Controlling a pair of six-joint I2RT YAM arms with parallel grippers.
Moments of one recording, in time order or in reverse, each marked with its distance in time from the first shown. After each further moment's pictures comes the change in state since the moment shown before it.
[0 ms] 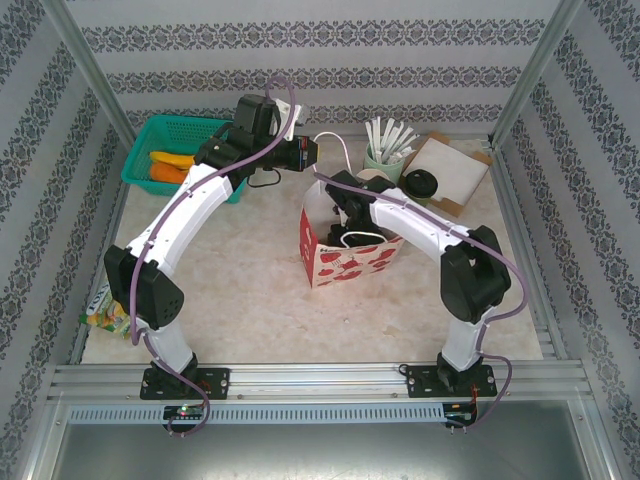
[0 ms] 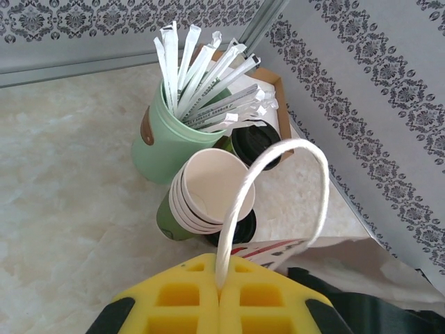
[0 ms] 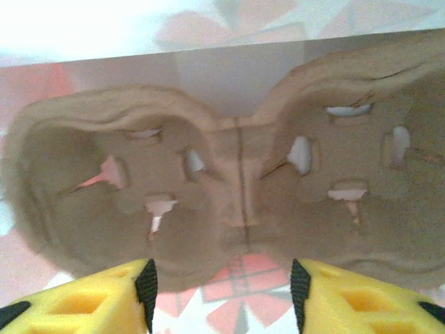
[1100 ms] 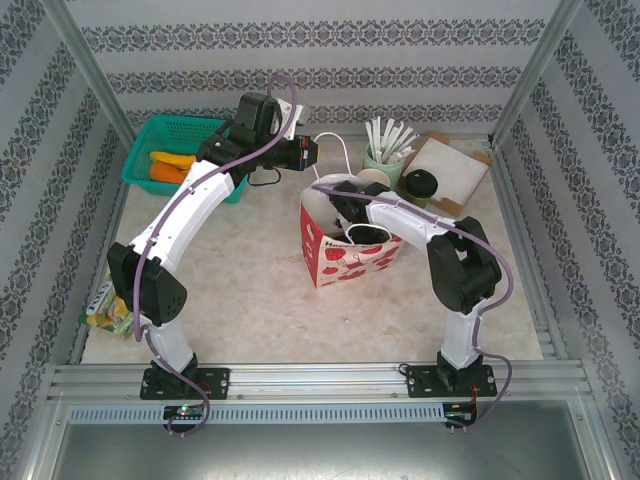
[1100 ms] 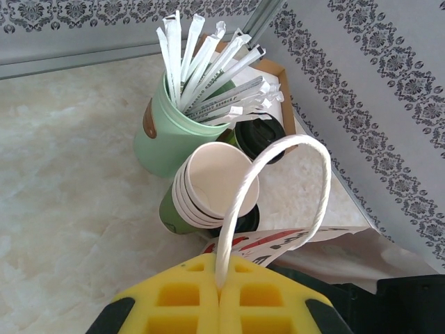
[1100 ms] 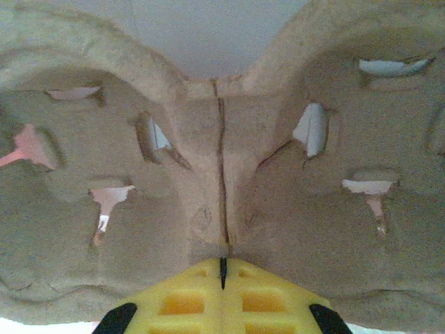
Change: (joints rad) left arm 0.004 0.029 0.042 -0.049 0.006 0.016; right arm -0.033 0.095 -0.069 0.012 -0.024 -0.125
